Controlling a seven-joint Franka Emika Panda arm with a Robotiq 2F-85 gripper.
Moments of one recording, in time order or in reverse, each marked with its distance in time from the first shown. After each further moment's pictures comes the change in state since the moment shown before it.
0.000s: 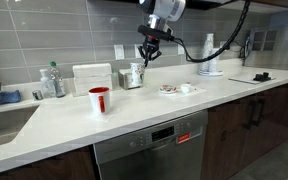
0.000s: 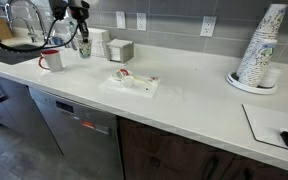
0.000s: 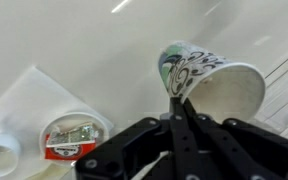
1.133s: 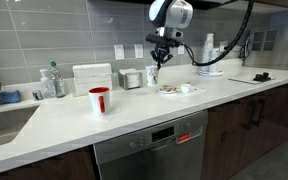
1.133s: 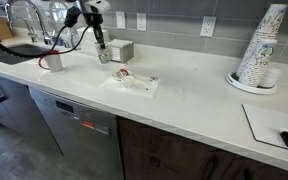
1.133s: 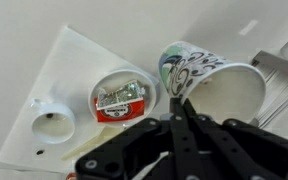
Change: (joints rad) arm -0.004 0.031 -0.085 -0.031 -0.181 0.122 0.262
